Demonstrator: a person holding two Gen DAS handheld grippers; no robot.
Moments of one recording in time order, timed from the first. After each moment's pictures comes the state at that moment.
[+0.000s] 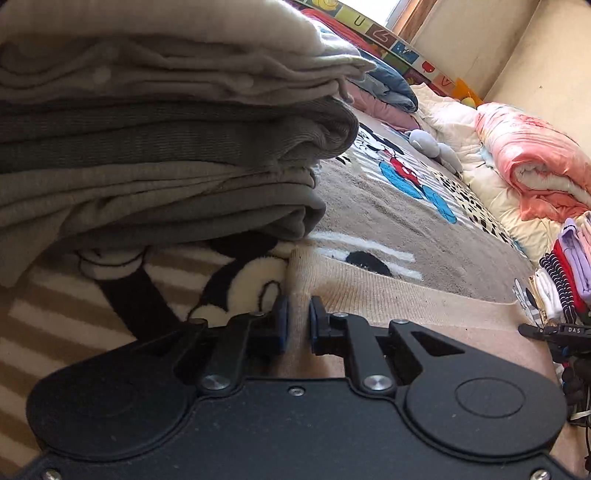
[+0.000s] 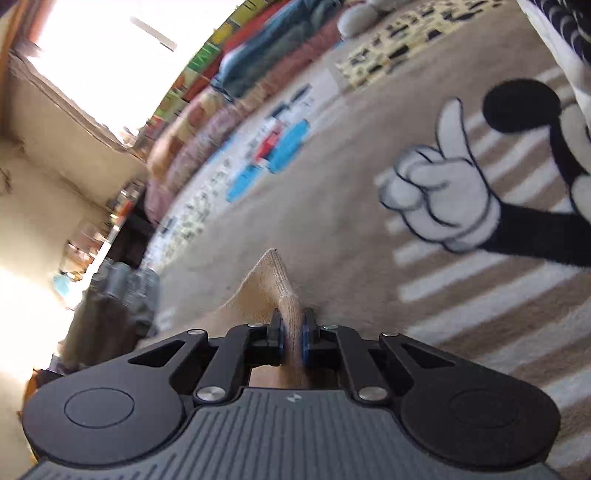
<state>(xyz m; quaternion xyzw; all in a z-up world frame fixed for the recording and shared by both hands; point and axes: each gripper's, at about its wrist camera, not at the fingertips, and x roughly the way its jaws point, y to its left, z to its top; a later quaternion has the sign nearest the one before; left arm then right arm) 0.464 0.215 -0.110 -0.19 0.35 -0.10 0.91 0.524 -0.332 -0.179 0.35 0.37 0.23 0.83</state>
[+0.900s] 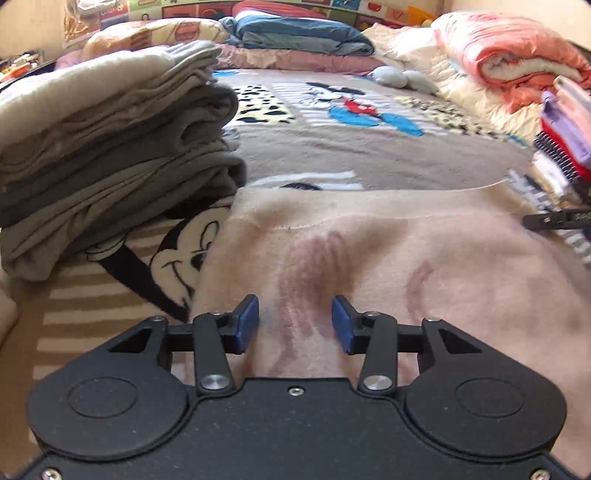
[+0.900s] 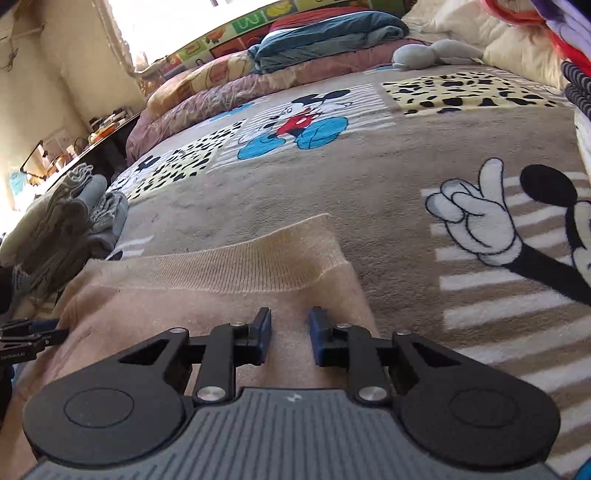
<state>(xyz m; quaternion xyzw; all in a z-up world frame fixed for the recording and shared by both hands) 0.395 0.144 -0.085 -0.03 0.36 -0.12 0.92 0.492 -0.265 -0.149 0.11 0.37 0.19 0.90</state>
